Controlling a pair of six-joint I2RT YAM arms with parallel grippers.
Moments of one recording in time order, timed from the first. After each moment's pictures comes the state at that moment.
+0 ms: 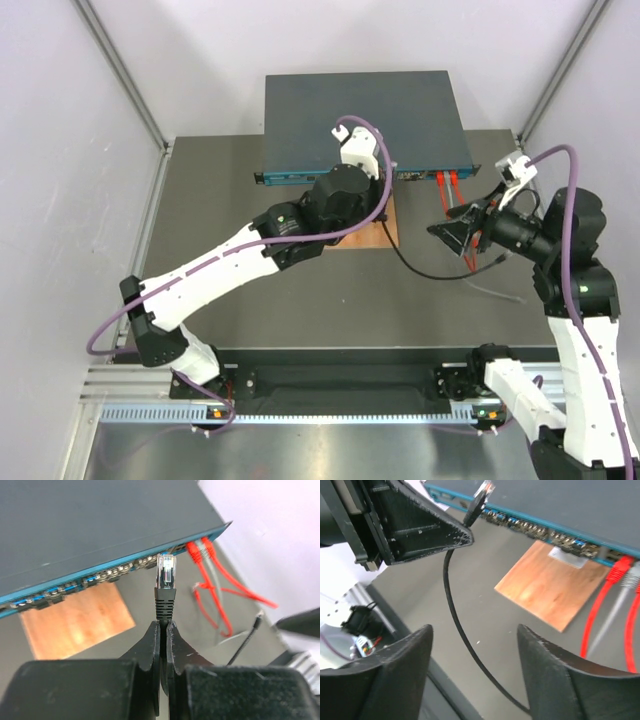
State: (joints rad) left arm -1.08 1.55 1.70 -0.43 -0.45 -0.45; right arm 0.06 0.78 1.22 -0.67 -0.75 0.13
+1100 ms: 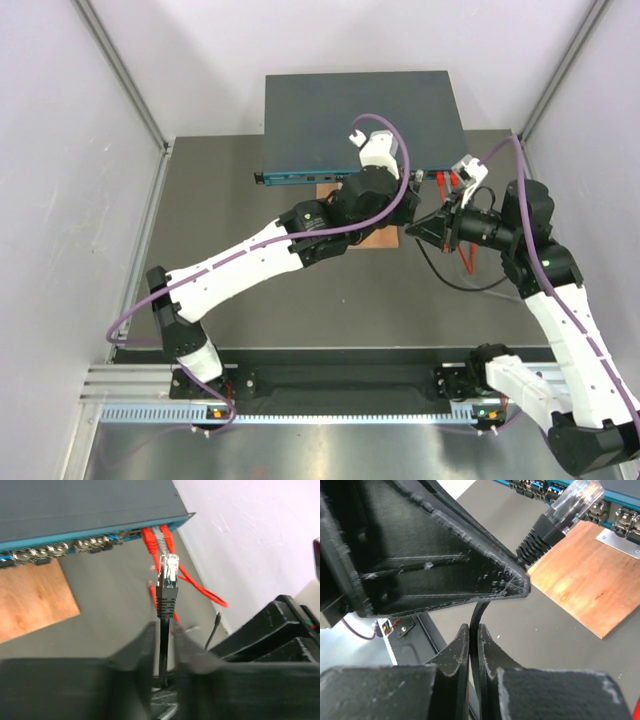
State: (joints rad) left arm -1.12 1.68 1.82 -0.45 -0.40 -0.71; right arm 0.23 0.88 1.06 -0.50 -0.77 0.18
